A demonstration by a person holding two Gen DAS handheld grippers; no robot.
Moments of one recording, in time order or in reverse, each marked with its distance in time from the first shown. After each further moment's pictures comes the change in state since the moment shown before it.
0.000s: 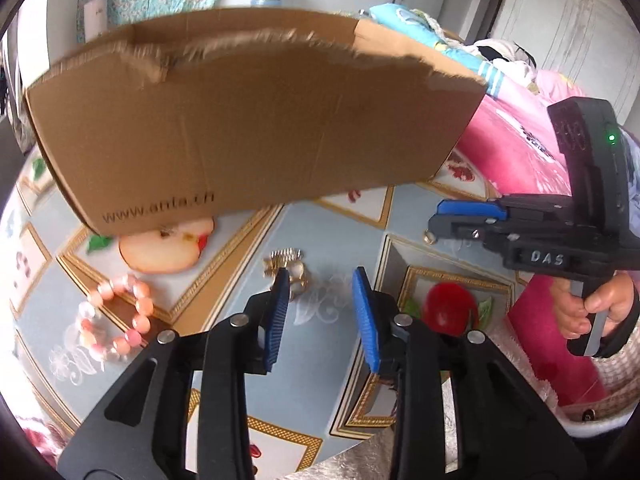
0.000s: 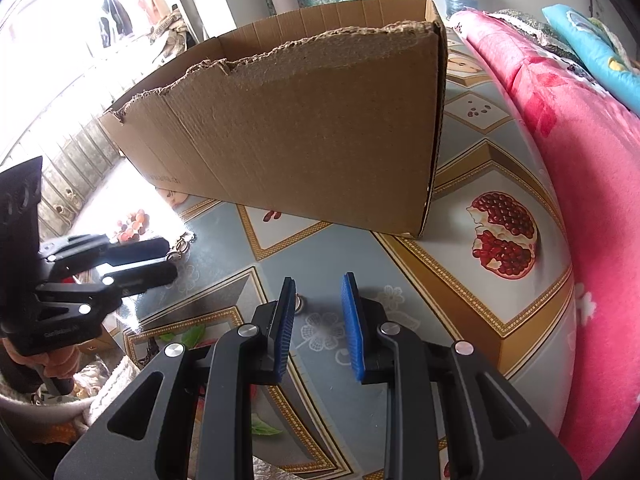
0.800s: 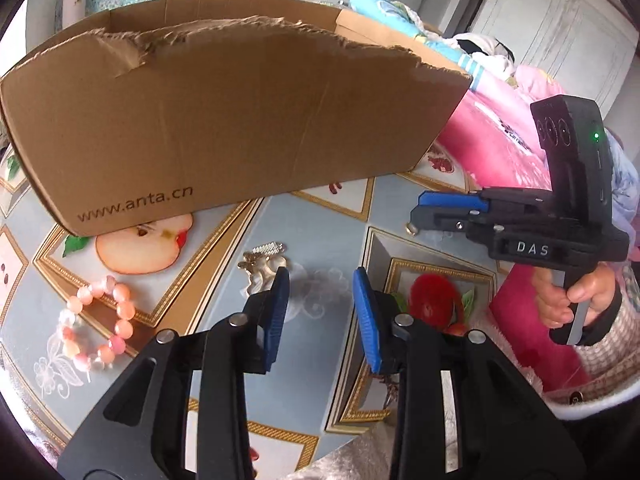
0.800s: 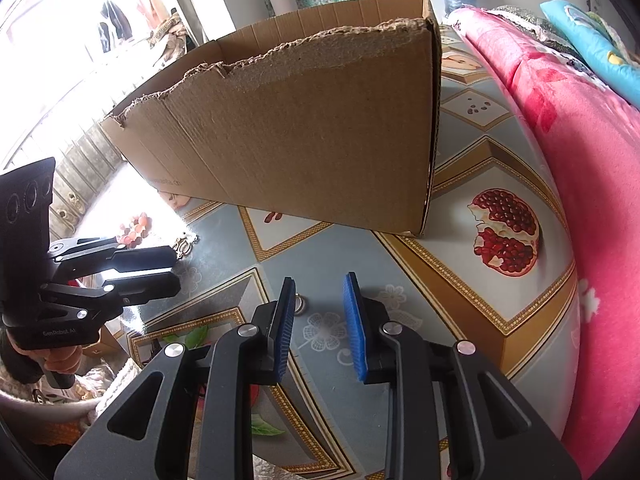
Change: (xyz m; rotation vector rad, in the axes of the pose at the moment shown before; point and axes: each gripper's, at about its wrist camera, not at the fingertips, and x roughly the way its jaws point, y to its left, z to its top) left arm -0.001 0.010 0.004 0.015 0.048 -0.095; right arm 0.000 -0.002 0.000 0.014 -0.005 0.018
